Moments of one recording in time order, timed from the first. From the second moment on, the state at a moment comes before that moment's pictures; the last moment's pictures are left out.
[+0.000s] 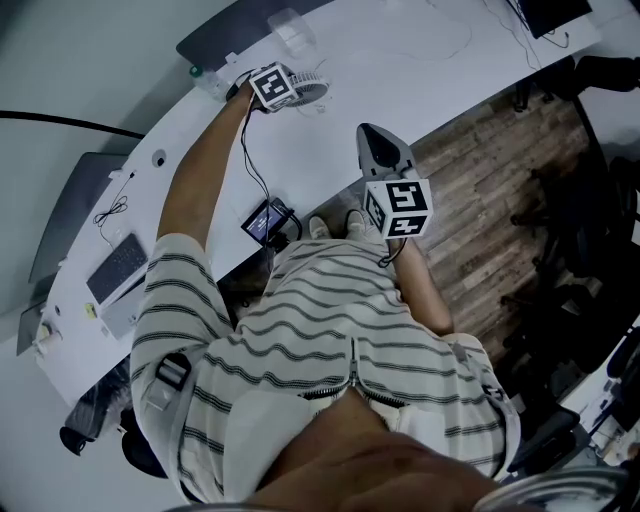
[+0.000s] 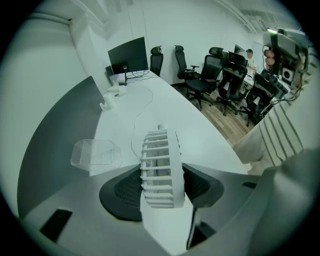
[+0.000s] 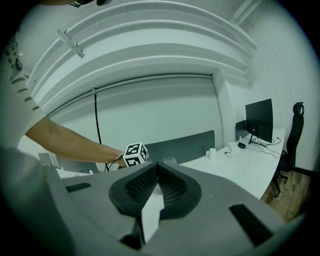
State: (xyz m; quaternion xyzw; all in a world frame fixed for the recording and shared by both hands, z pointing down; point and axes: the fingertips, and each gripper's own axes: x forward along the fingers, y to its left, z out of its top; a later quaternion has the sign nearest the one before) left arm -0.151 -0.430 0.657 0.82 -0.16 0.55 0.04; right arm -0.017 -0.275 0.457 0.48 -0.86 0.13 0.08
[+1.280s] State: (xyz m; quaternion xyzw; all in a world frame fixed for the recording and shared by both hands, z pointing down) left arm -0.134 -0.363 0.555 0.83 -0.36 0.40 0.11; right arm -0.015 -0.271 0.440 0.47 -0.87 0.12 0.07
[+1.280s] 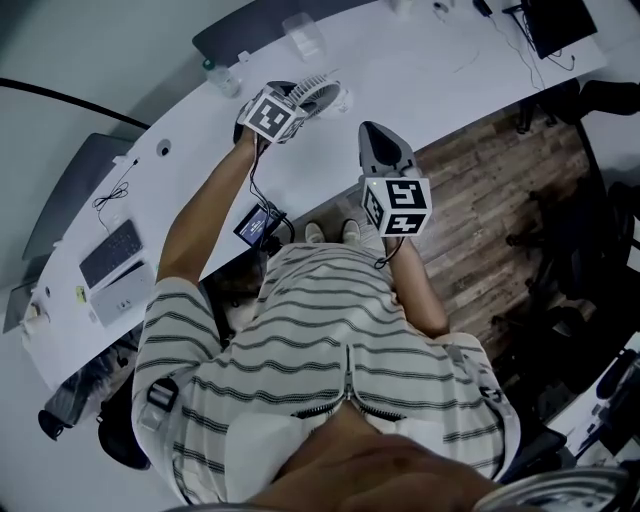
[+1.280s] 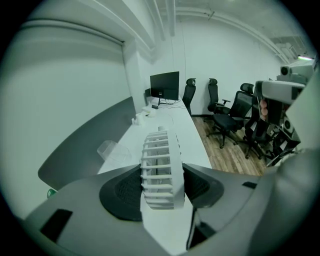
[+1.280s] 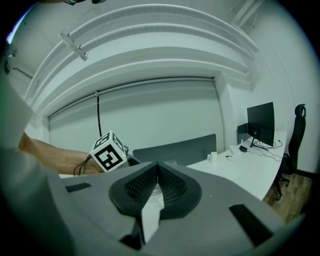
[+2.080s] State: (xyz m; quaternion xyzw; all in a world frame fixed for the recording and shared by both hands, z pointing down) left arm -0.121 -0.314 0.488 0.85 -0.45 0.26 0.13; right arm -0.023 -0.268 0.433 0.47 -0.87 0.11 0.07
